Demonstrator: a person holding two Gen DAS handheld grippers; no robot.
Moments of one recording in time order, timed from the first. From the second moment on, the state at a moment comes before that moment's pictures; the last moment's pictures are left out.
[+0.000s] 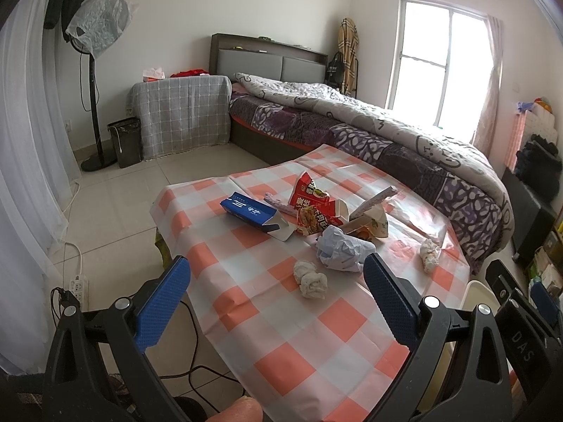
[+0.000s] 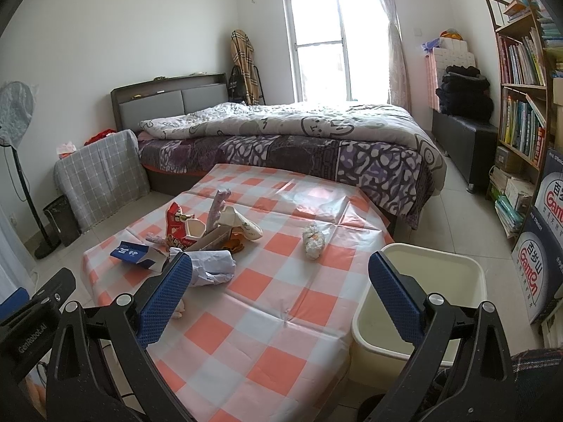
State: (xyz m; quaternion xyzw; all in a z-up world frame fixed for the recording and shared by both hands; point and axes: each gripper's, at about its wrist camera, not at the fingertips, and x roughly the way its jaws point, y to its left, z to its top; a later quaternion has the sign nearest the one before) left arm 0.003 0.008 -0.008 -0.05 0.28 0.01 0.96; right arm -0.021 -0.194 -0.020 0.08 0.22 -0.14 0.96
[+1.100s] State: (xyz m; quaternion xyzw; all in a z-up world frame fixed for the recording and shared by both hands) left arm 0.117 0.090 0.027 -0.16 0.33 0.03 0.93; right arm 0.073 -0.220 0.030 0.12 0.34 -0.09 0.93
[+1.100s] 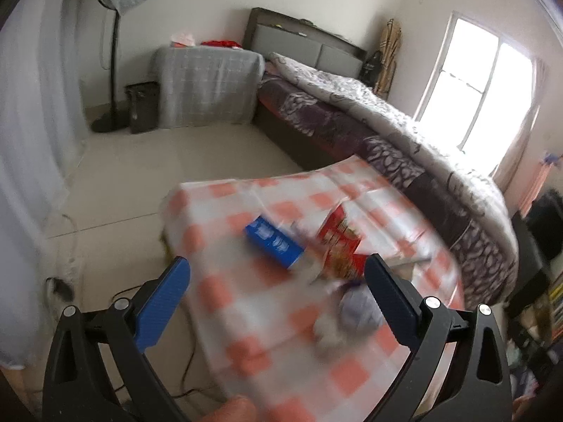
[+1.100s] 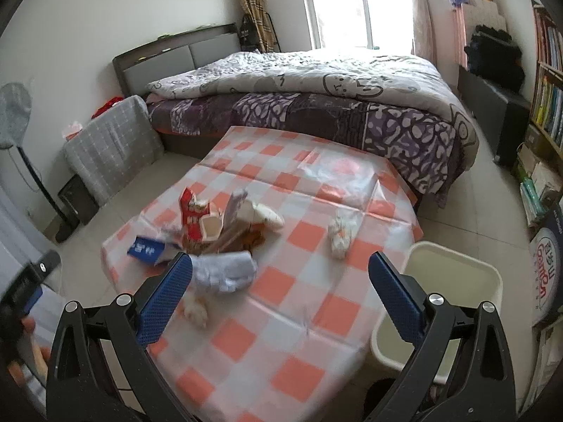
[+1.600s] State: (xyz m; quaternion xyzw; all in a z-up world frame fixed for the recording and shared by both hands) left arm 0.316 0.102 -0.133 -0.25 0.52 0.16 0.81; right arm 0.147 -0.236 -0.031 0.14 0.43 -0.07 0.89
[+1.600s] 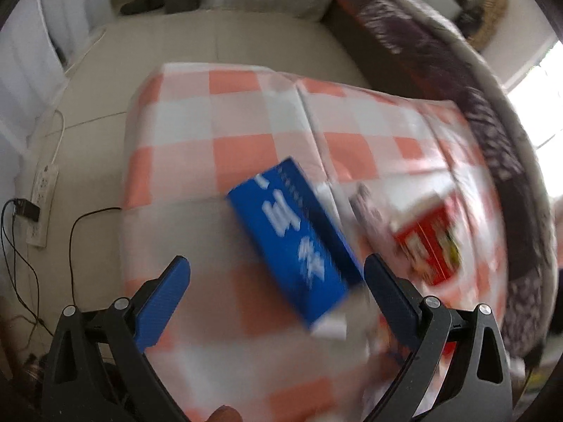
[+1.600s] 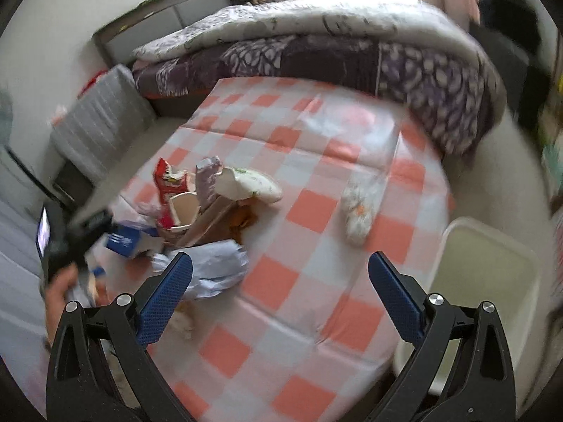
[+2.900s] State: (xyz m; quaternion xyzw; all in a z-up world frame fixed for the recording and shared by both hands) left arm 0.218 0.107 -0.042 -0.26 0.43 -0.09 0.86; right arm 0.206 -0.188 -0.154 0.46 0.52 -0.09 0.72
